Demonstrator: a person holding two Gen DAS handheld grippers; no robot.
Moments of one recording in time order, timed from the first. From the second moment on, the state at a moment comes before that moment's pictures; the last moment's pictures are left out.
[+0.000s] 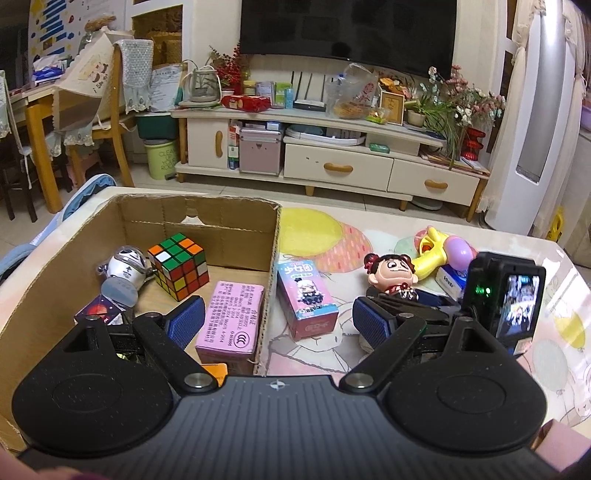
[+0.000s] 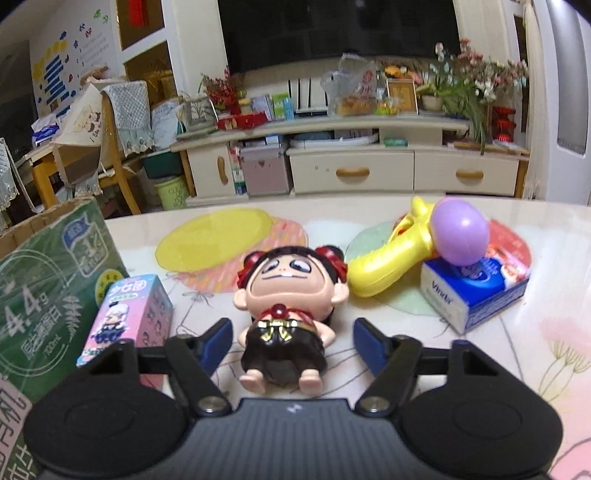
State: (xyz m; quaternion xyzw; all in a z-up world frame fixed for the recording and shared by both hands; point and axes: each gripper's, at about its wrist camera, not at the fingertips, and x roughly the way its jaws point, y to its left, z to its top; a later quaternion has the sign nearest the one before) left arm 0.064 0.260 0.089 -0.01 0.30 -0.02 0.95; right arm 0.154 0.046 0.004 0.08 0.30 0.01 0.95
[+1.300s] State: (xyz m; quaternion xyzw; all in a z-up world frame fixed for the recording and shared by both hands) left arm 0.101 0.131 0.039 0.07 0.28 -0.17 0.94; right arm 0.047 -0.107 -0.001 0.08 0.30 -0.09 0.95
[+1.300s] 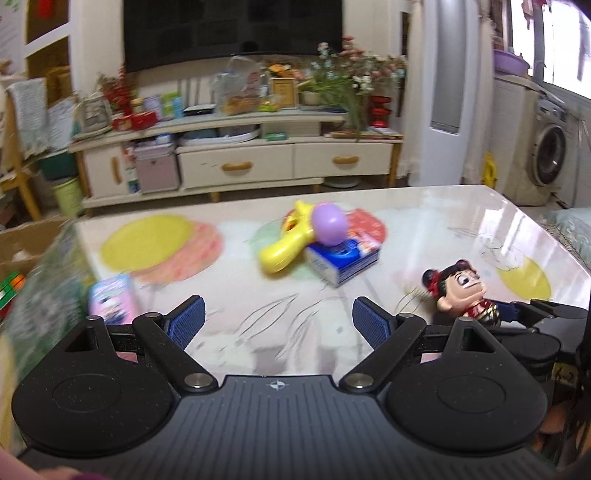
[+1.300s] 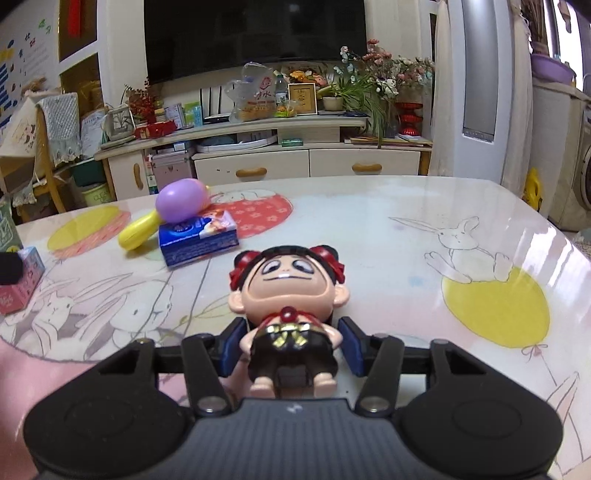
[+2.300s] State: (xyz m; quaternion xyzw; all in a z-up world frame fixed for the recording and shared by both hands) left arm 0.271 0.027 0.004 0.07 0.35 -0.15 0.92; right arm 0.073 -0.132 -0.003 0.09 0.31 -0.07 0.94
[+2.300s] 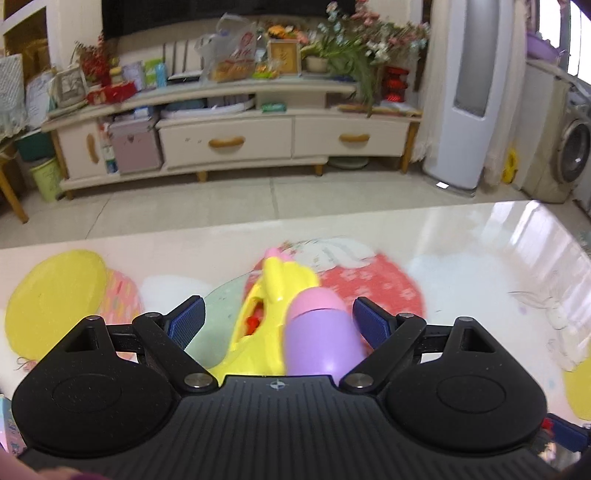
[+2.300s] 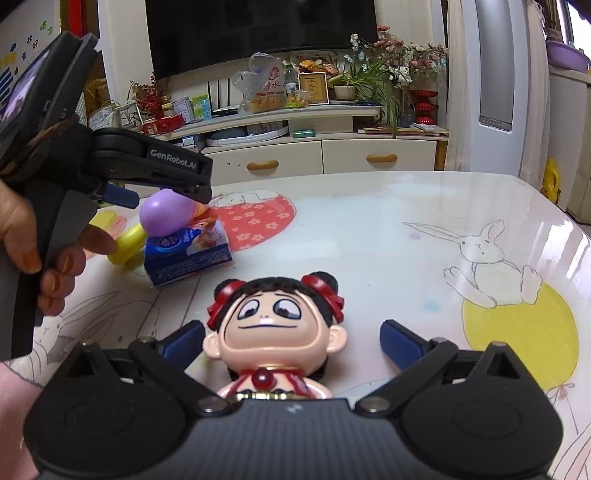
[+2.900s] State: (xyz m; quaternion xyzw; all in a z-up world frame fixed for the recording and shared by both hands) left arm 0.267 0.064 -0.019 0.08 0.36 -0.09 0.93; right arm 0.076 -0.130 -0.005 0.08 0.31 -0.07 0.94
